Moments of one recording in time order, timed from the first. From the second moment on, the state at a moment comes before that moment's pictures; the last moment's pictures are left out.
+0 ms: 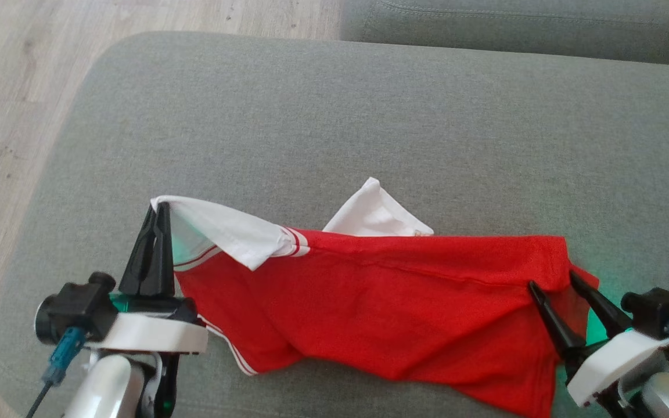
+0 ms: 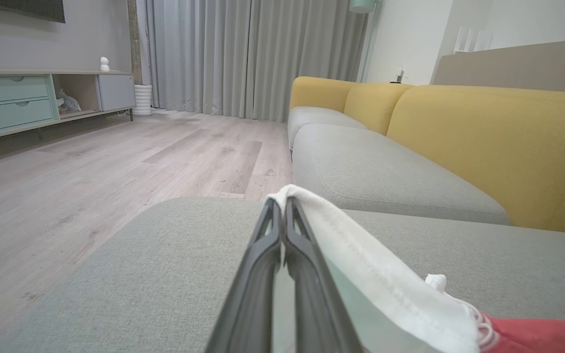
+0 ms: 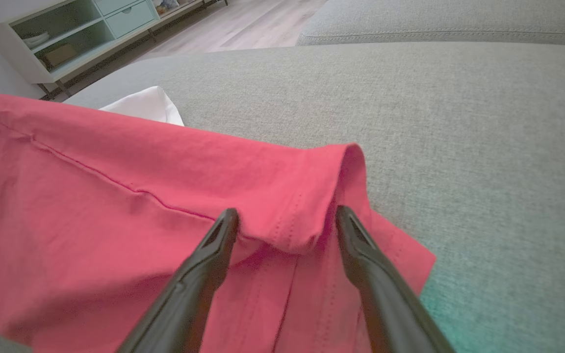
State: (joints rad) left arm -0.14 0.25 -0.31 0.09 -0.43 0.08 -0.20; right arm -0.12 -0.52 0.55 0.40 0.66 0.12 -0.21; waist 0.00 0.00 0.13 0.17
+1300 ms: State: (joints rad) left arm -0.18 0.26 -0.33 0.10 -0.43 0.09 -0.20; right arm -0.04 -0.61 0.51 0.29 0.51 0.12 -0.21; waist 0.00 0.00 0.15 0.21
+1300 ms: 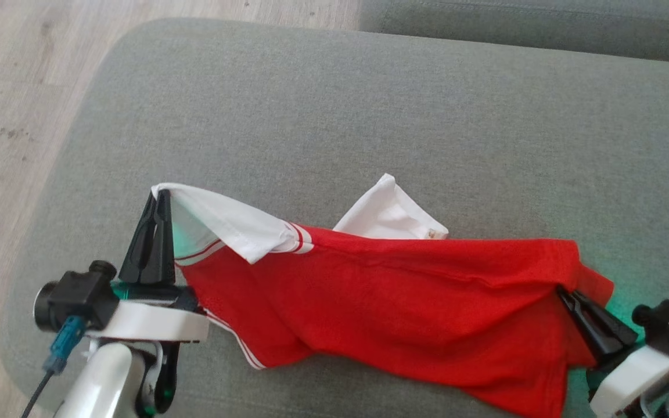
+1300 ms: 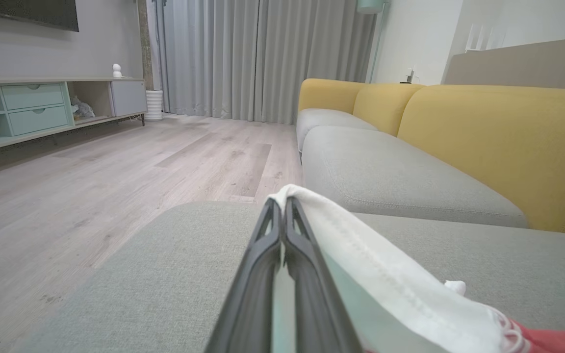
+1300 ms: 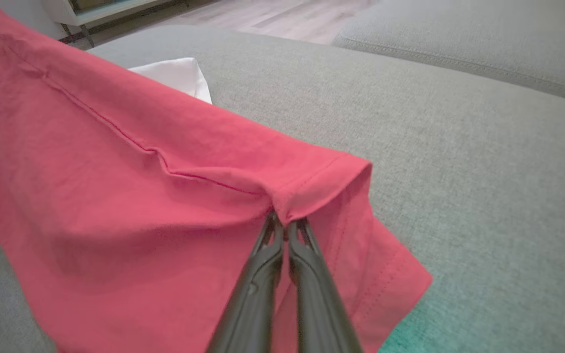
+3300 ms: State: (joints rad) left arm -0.82 0.39 -0.45 0.20 -0.43 -0.13 -0.26; right arm -0.87 -0.68 0.40 0.60 0.29 0.12 -0.25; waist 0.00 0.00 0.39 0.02
